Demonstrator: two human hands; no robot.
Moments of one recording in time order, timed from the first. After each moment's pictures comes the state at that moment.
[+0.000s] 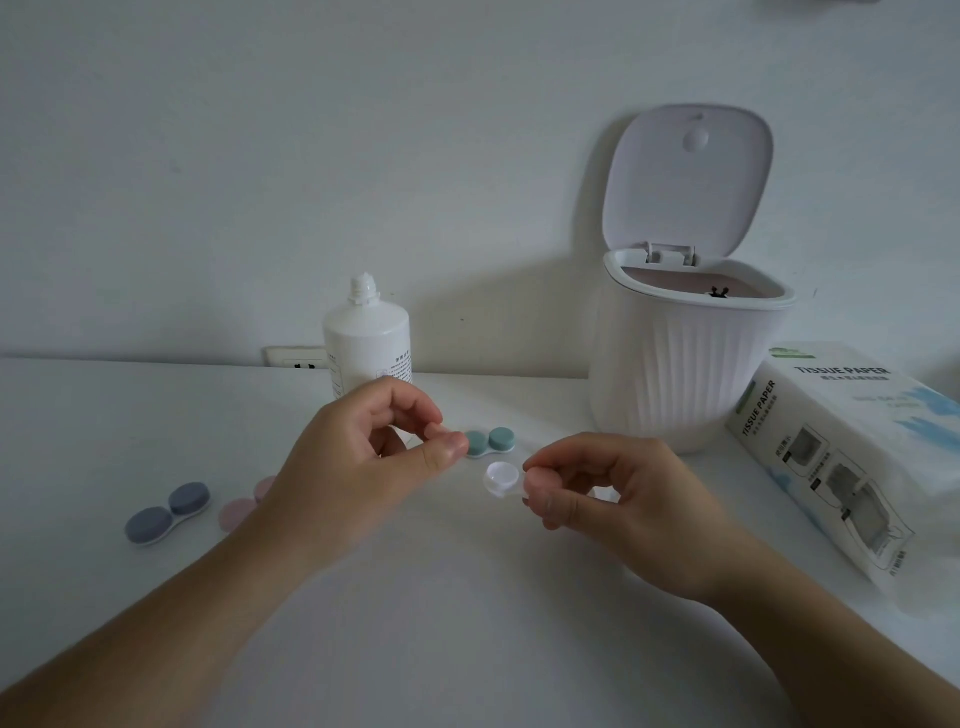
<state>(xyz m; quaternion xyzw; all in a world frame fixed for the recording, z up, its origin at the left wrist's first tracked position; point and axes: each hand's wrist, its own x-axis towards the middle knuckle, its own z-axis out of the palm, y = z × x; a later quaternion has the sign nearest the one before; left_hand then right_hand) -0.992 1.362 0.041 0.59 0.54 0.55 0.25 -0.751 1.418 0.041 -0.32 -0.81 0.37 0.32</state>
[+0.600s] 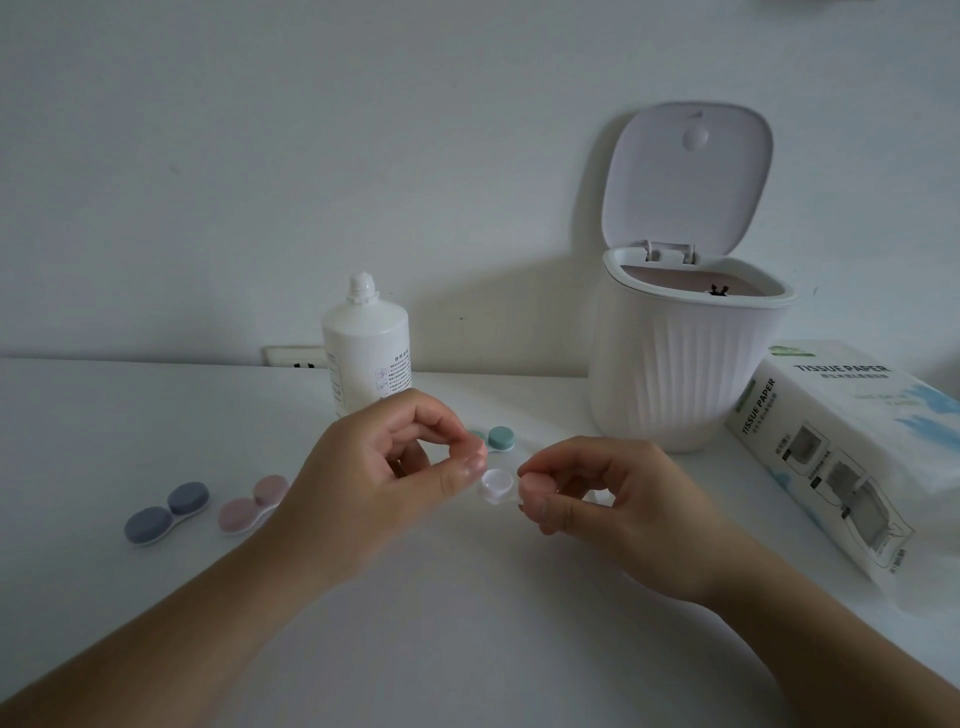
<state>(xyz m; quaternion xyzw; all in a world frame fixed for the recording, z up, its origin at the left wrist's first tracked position) -0.984 1.356 0.036 0.64 0.50 0.53 0.23 -0.753 1.419 0.037 -0.31 -0.81 0.39 0.32</state>
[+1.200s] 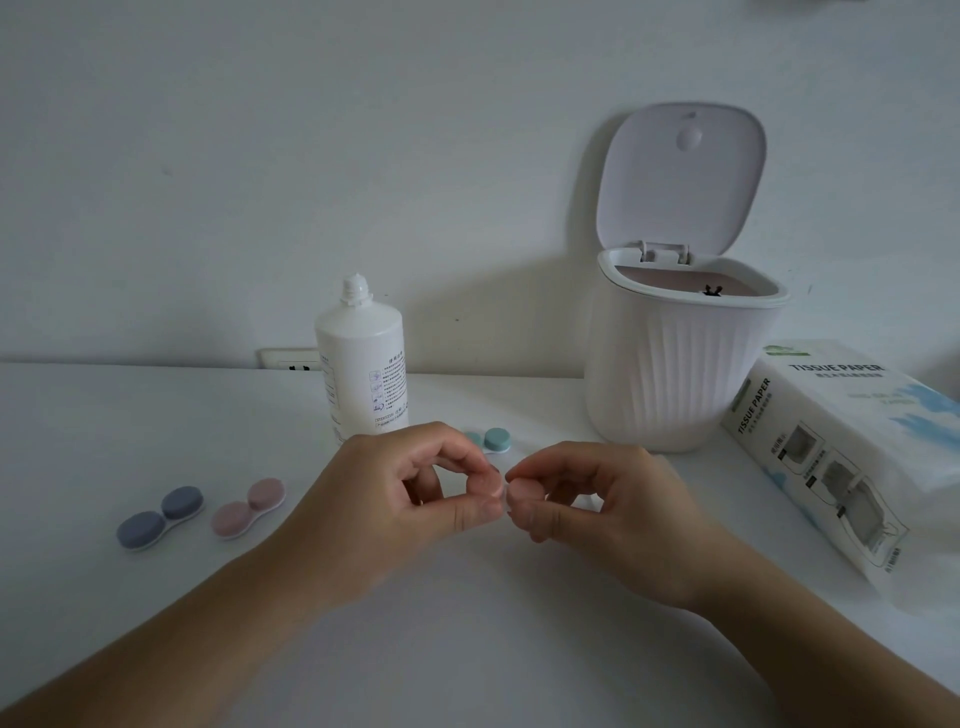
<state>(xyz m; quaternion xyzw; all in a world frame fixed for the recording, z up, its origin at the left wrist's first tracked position) -0.979 1.353 0.031 0.71 0.50 0.46 0.18 -0.755 1.416 0.037 -0.31 -0.82 0.37 0.30</state>
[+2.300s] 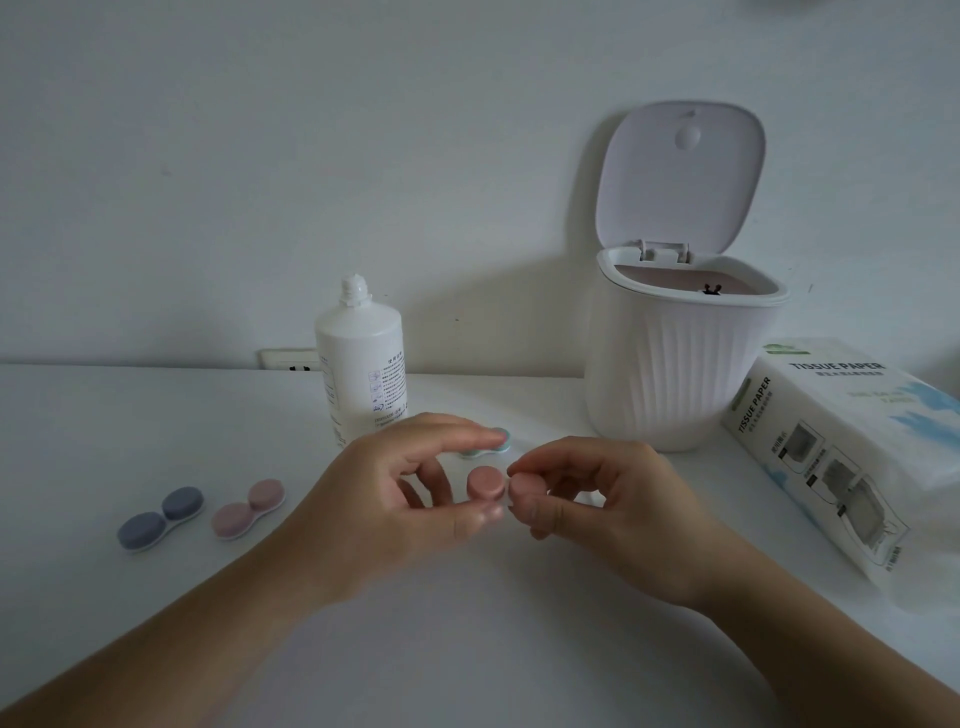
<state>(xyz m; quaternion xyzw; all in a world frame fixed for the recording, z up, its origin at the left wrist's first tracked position) -0.979 1.355 0.032 0.69 0.49 0.47 0.26 -0.755 1.415 0.039 -0.29 -0.81 0.40 0.32</state>
